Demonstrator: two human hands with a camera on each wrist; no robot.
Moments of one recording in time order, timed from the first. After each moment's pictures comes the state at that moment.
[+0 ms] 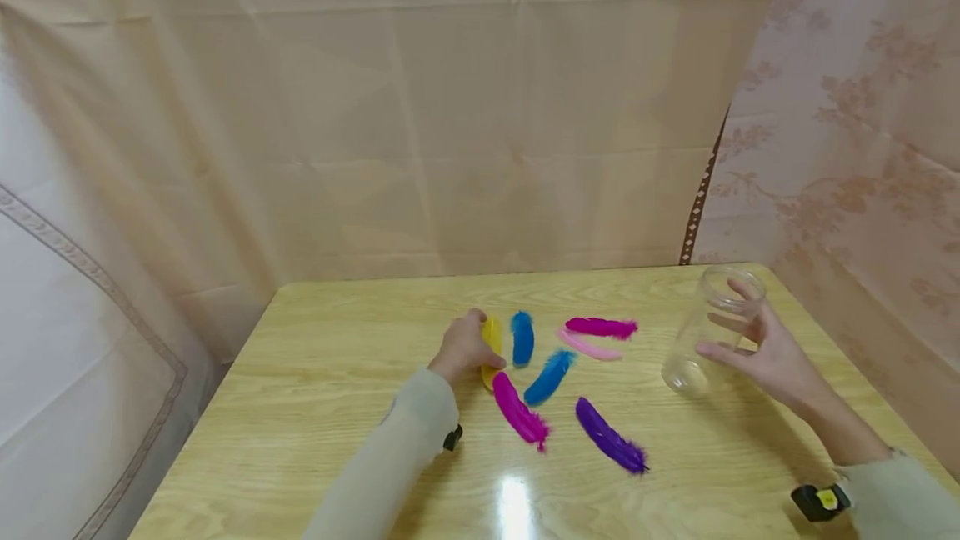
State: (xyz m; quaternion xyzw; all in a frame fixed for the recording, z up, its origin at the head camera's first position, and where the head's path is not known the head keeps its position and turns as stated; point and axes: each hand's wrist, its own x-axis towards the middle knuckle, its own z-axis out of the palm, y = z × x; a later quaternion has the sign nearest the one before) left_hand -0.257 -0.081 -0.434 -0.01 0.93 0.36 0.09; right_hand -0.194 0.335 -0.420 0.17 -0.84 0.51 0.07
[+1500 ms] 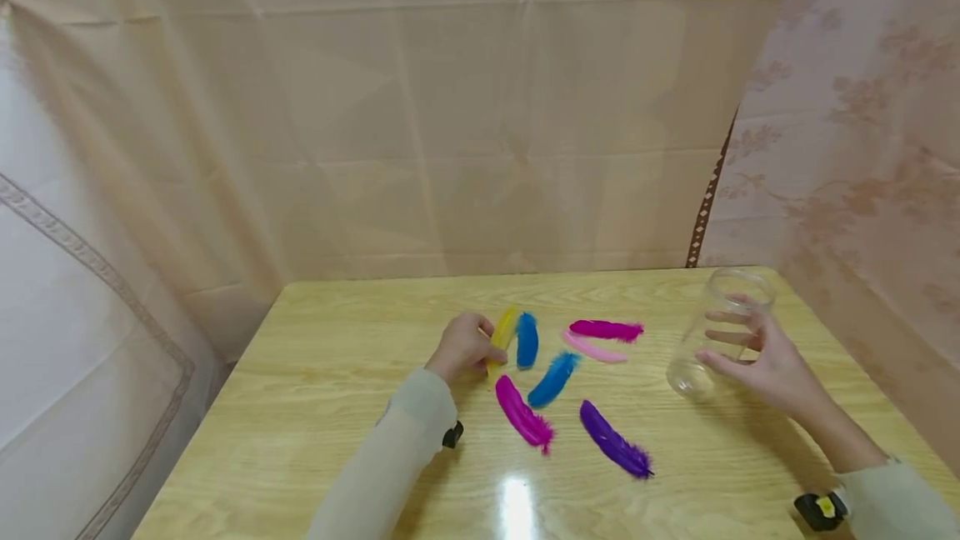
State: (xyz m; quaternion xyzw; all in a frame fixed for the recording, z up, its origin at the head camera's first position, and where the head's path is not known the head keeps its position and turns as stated) left_hand -0.263 -0.090 -0.430 -0.04 0.89 0.42 0.13; right_hand -0.198 0.330 -0.434 0.16 -0.85 0.49 0.12
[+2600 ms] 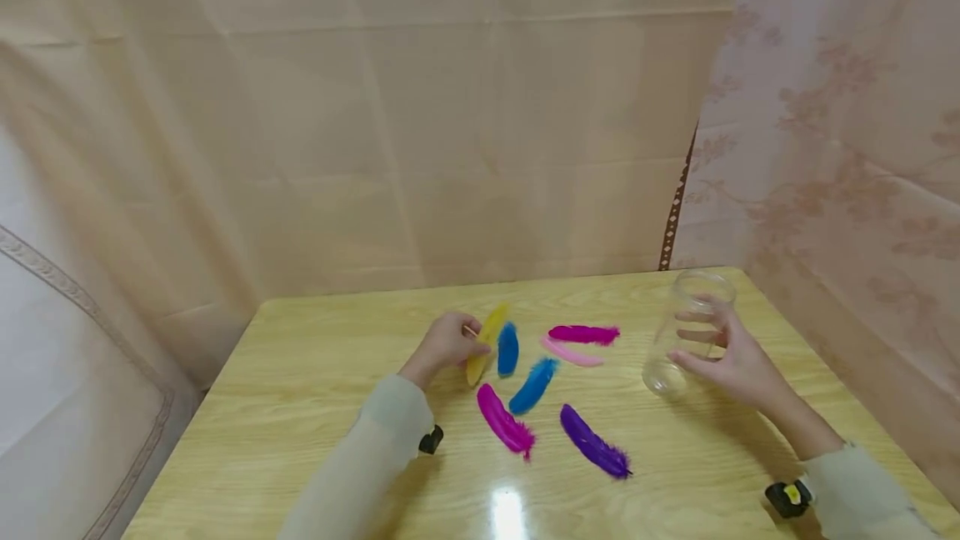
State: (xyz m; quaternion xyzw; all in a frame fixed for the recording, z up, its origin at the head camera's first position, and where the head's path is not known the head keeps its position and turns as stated) left_hand -0.261 -0.094 -0.407 0.05 0.89 0.43 0.13; right_hand -0.198 0.329 -0.431 0.17 -0.84 0.49 0.11
